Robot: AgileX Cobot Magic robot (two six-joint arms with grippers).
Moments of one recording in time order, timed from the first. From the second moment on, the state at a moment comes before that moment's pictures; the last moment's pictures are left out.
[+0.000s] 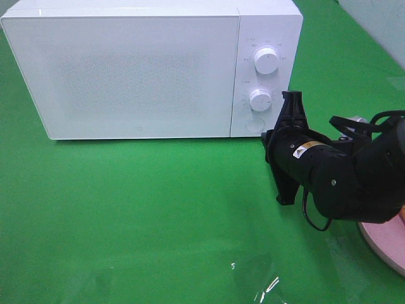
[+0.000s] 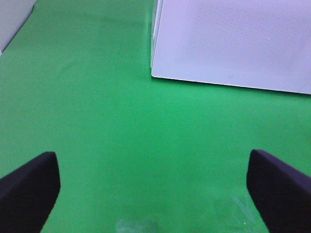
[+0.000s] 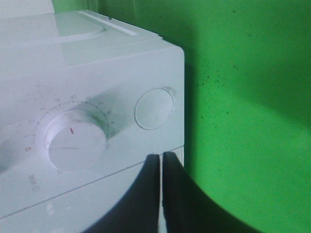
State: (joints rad) left arm 0.07 -0.01 -0.51 -0.12 1.07 0.00; right arm 0.64 1.92 -0.61 0.59 -0.88 1.40
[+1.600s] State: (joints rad) left arm 0.07 -0.01 -0.51 -0.12 1.07 0.00; right arm 0.55 2.14 -0.87 0.54 -0.86 1.41
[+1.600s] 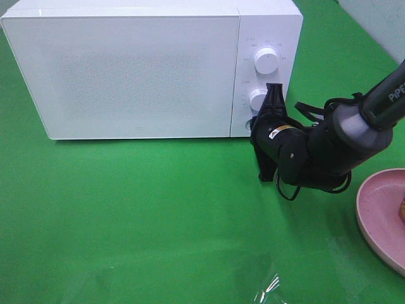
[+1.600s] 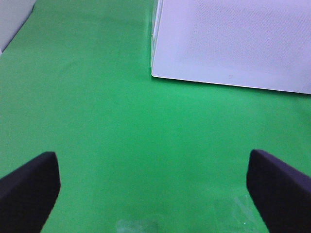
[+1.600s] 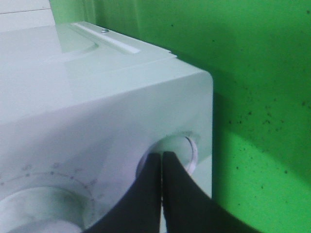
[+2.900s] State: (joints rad) left arm 0.07 -0.01 -0.51 -0.12 1.07 0.00; right arm 0.58 2.24 -0.94 0.63 -1.00 1.39
